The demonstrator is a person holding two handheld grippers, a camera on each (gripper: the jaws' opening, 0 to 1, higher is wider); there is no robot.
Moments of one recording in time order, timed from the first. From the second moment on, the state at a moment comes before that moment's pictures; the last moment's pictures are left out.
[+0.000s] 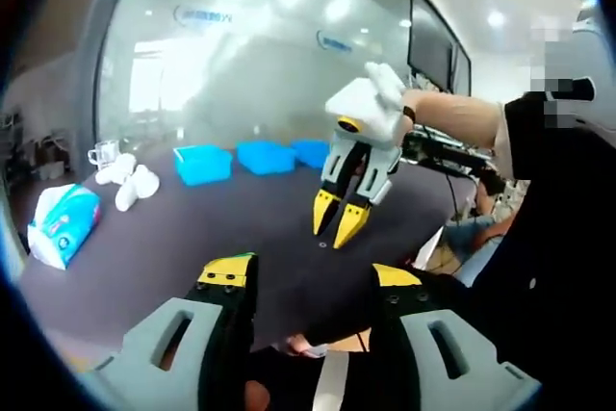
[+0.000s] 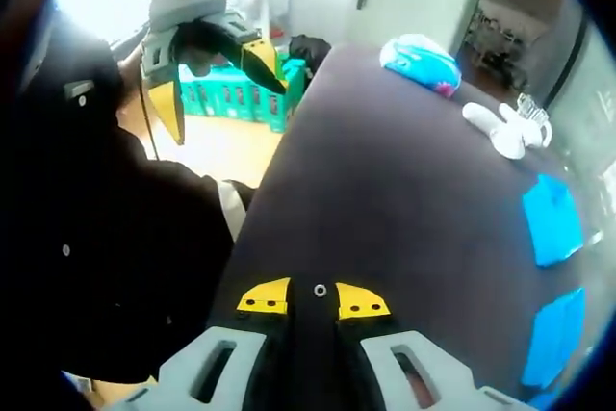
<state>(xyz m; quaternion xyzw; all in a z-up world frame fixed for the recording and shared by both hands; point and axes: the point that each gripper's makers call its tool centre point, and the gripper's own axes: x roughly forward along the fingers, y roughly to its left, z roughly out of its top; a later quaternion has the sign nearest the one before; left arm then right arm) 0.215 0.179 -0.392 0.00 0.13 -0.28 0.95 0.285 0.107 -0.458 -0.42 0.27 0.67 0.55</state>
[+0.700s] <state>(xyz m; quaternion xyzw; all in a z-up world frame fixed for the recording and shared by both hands) 0.216 0.187 -0.392 -0.01 0.12 -0.27 0.95 0.287 0.105 -0.470 -0.41 0.30 0.67 0.55</state>
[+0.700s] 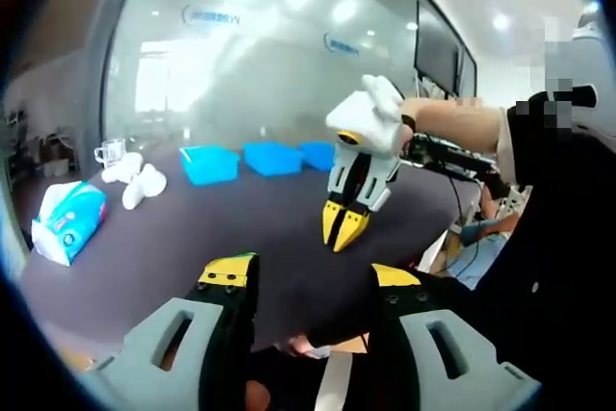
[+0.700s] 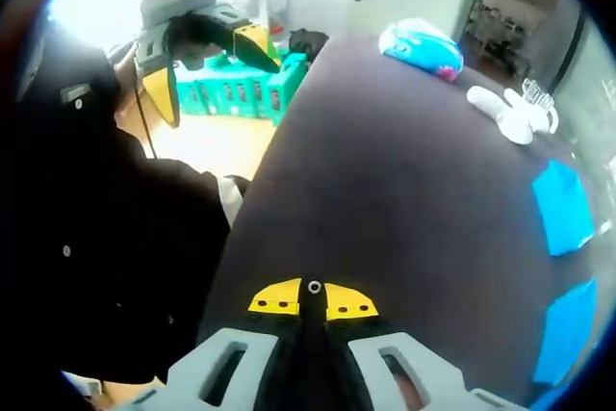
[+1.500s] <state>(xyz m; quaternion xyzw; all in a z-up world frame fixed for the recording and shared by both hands) 0.225 0.186 -0.375 0.00 0.10 -0.27 0.96 0.308 0.069 -0.388 -0.24 0.19 0.62 0.72</state>
